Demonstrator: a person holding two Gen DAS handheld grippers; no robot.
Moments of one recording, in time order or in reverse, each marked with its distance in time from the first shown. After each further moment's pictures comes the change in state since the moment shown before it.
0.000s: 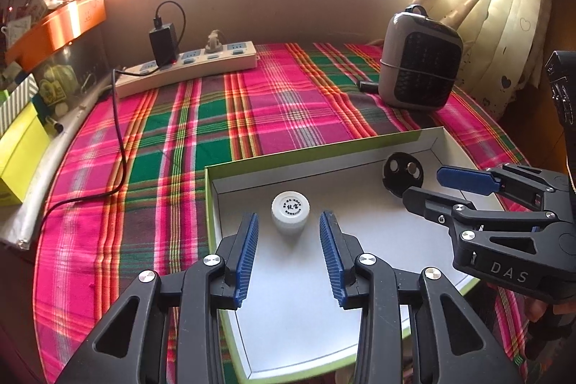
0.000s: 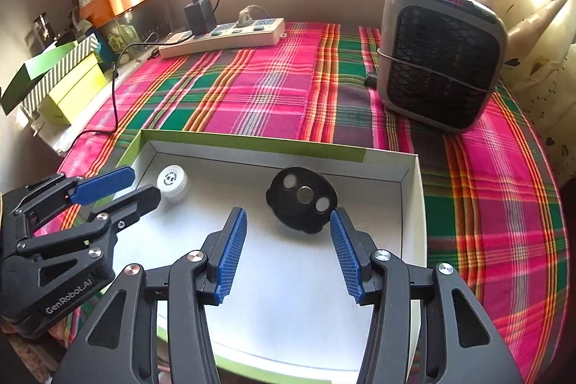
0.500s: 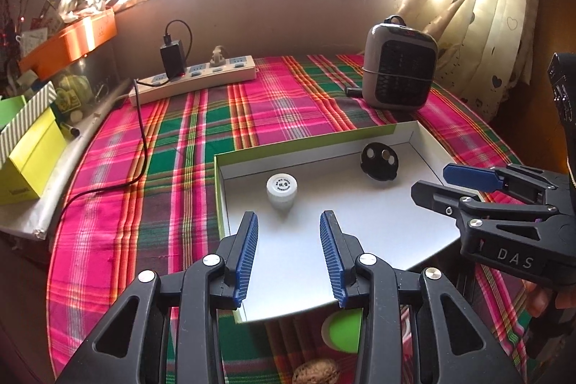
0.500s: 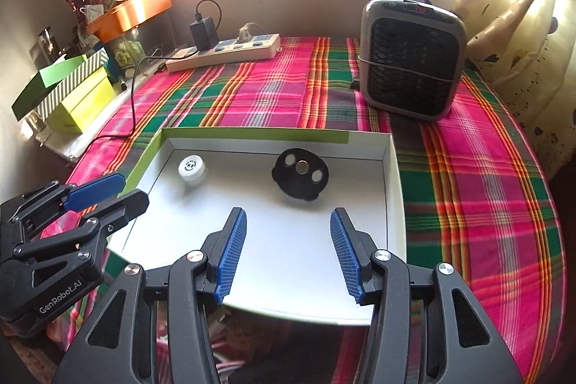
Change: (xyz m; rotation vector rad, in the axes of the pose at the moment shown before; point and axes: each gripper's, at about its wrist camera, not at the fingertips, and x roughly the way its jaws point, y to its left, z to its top) left arm -0.041 -0.010 -0.023 0.027 -0.056 0.019; right arm -0.038 0.004 -0.025 0.039 -0.069 -0.009
